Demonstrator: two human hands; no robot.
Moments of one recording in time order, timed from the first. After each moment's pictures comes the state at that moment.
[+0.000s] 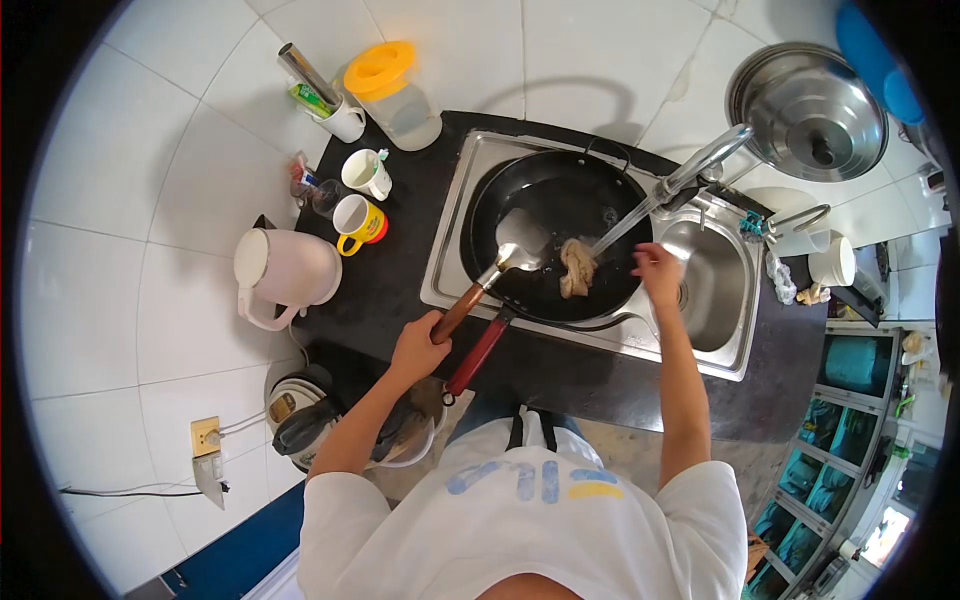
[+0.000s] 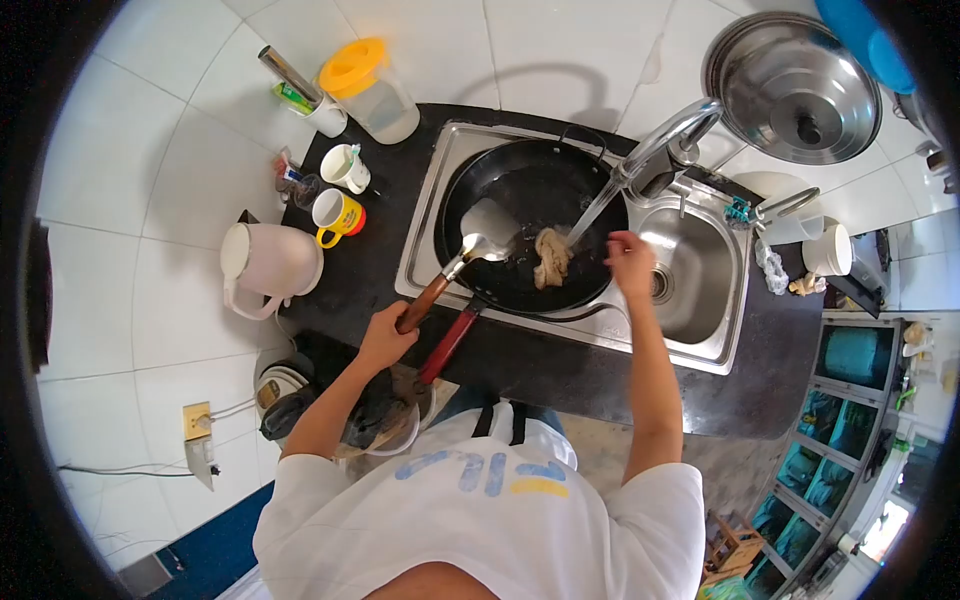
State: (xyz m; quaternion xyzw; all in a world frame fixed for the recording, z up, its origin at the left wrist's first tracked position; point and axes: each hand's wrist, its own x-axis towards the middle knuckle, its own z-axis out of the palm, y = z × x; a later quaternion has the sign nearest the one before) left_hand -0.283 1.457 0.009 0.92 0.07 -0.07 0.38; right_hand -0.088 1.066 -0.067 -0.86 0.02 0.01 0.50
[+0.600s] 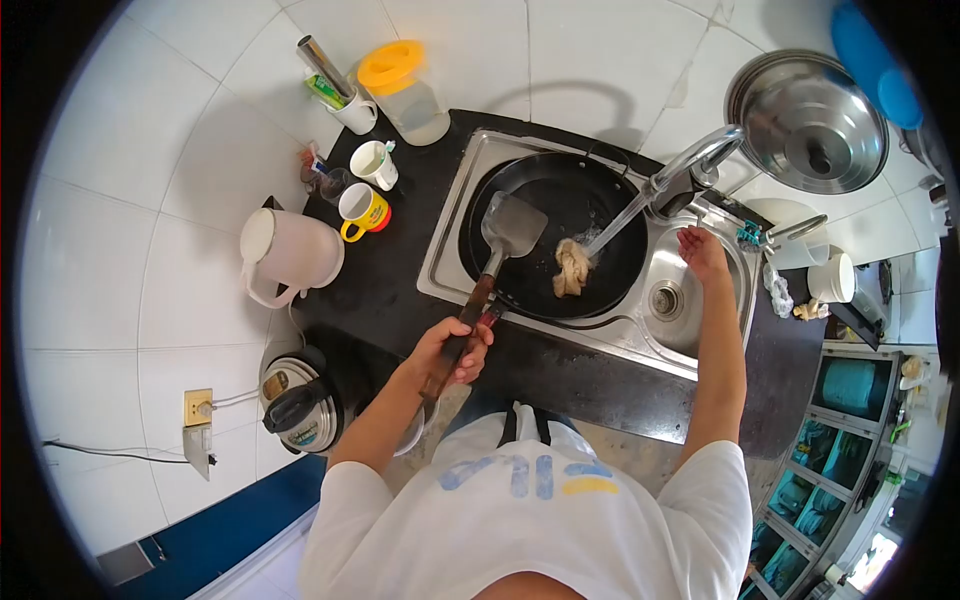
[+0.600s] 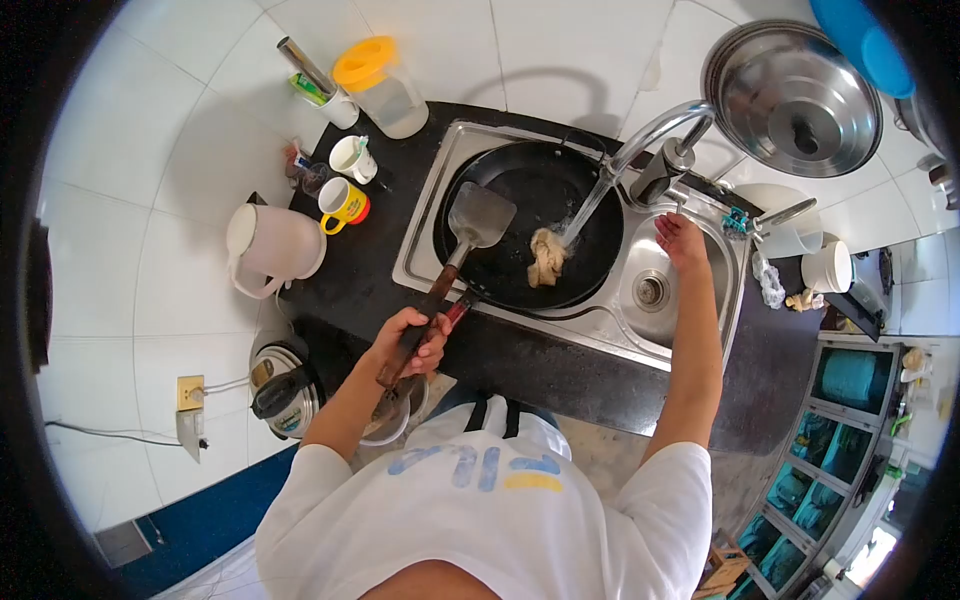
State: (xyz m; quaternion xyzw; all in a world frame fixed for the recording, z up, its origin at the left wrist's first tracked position) left_hand -0.286 1.399 0.048 0.21 0.17 -0.35 0.90; right_hand 0.009 0.950 -0.076 -0.51 0.25 0.20 0.79
